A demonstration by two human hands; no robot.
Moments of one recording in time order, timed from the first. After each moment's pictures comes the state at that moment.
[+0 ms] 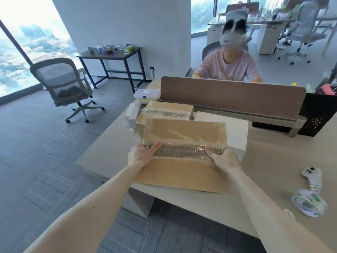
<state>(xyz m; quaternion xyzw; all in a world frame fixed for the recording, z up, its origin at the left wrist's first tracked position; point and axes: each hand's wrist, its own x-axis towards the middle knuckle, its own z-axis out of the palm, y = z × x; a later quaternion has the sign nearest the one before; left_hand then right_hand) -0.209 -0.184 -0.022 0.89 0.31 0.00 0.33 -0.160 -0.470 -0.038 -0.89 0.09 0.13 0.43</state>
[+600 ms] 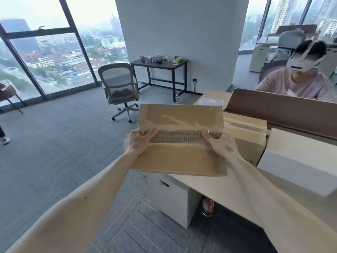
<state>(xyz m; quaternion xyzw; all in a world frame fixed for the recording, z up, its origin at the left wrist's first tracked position) -0.351 0.144 0.043 0.86 0.34 0.16 0.34 -0.228 -0.129 0.034 -0.89 -0.08 0.09 0.45</state>
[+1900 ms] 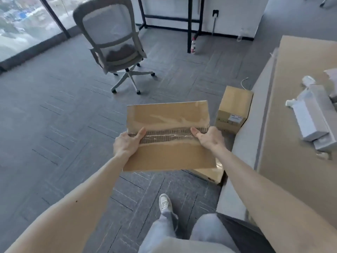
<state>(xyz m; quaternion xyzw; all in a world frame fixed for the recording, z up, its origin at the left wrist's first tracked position) -0.103 0.829 -0.116 0.85 0.43 -0.03 0.30 0.009 0.560 -0.123 -0.89 0.03 0.23 0.40</state>
